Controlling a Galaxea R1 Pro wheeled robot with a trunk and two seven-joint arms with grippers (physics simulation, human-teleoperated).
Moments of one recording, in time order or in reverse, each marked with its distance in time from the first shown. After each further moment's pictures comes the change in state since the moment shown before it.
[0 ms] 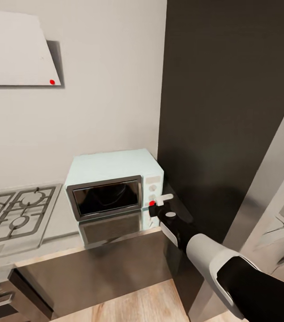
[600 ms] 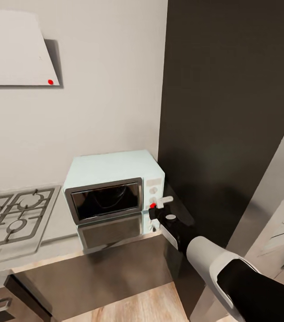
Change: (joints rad) left arm 0.000 0.000 0.000 0.001 0.000 0.000 0.000; right arm 0.018 0.000 -0.001 0.000 -0.002 -0.002 0.000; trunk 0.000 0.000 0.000
